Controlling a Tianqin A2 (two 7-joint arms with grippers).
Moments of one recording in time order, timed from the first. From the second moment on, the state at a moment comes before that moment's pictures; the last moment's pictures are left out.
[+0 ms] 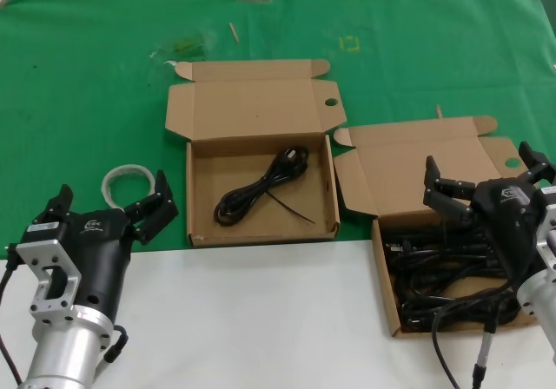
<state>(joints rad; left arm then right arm) 0.00 -0.10 1.60 -1.60 -1.80 0.00 0.00 0.04 0.29 -1.62 1.56 1.79 -0.03 -0.02</state>
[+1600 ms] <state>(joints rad) 0.00 -0.10 1.60 -1.60 -1.80 0.00 0.00 0.04 0.29 -1.62 1.56 1.79 -0.03 -0.02</state>
